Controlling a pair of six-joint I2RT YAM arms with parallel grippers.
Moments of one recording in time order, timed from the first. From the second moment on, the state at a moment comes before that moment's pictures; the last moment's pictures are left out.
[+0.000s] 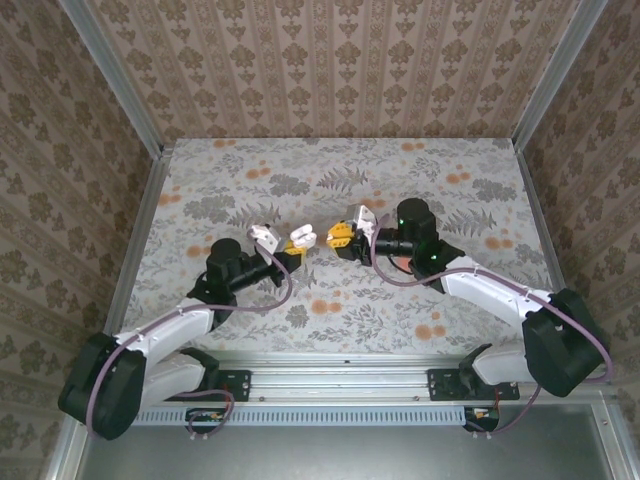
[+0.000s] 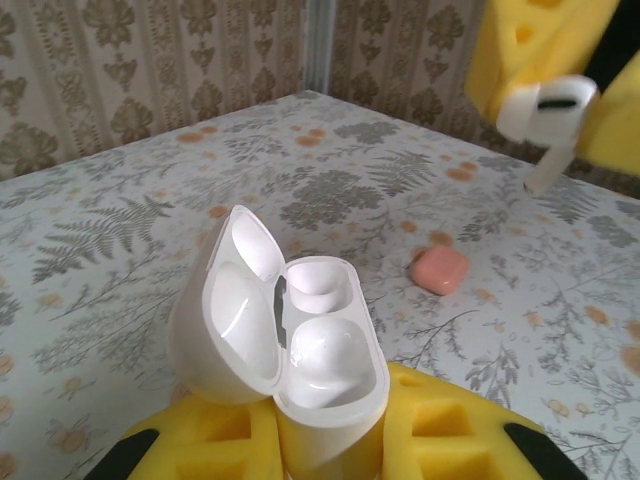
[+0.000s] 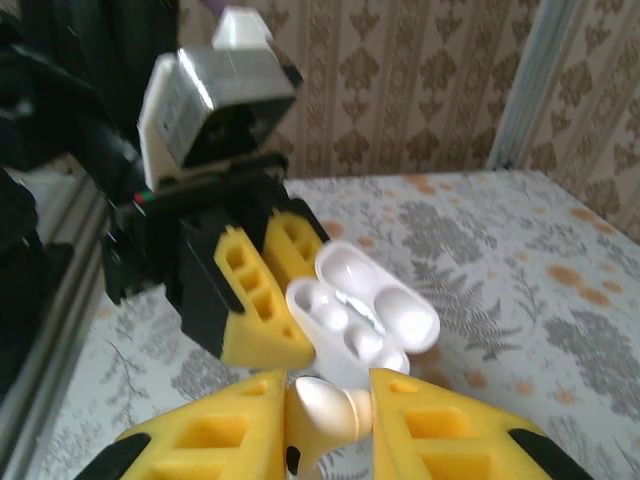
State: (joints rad) left arm -0.53 1.09 0.36 0.55 0.54 0.01; right arm 0.54 1.33 0.76 0.38 -0.73 -0.23
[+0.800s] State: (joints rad) left arm -0.58 1.09 0.39 0.63 0.72 0.07; right arm 0.51 1.43 0.79 0.63 -0.96 -0.04
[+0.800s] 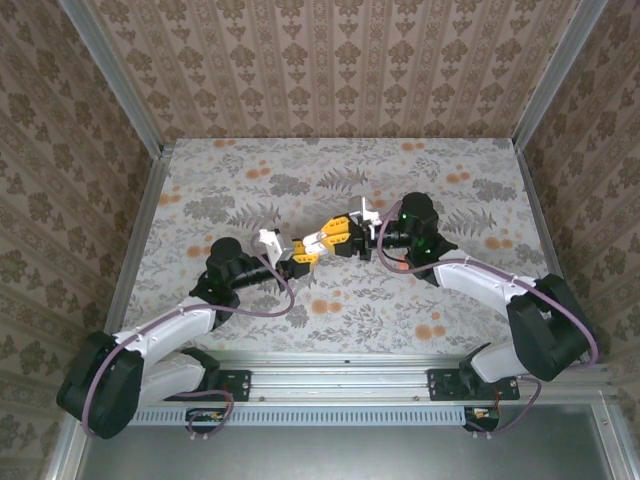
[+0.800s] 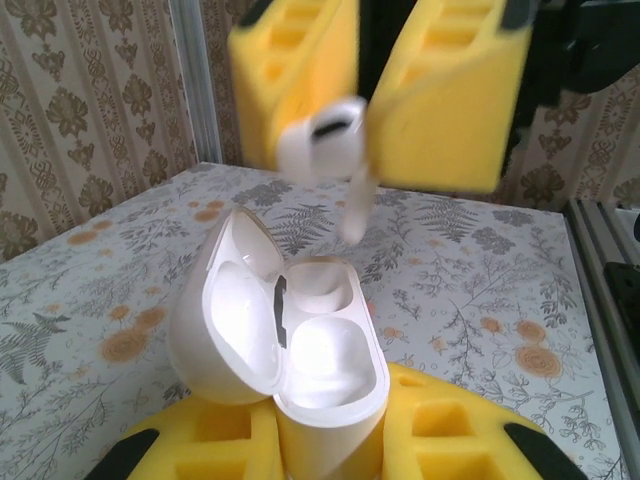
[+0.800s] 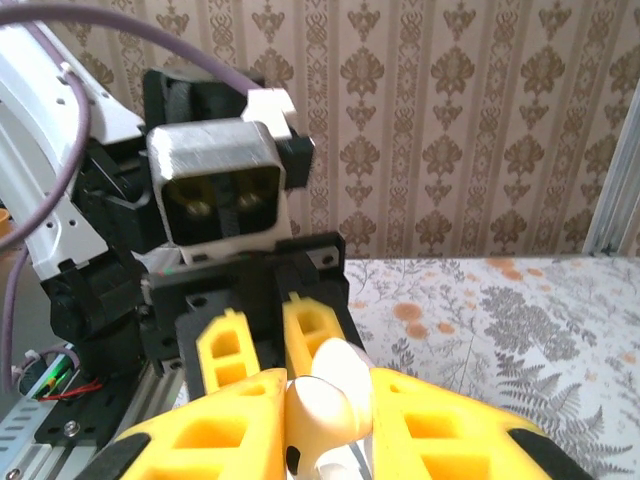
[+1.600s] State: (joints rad) left arm -0.58 1.06 0.40 0.59 0.70 0.07; right arm 0.49 1.46 0.82 0.51 -0.98 -0.14
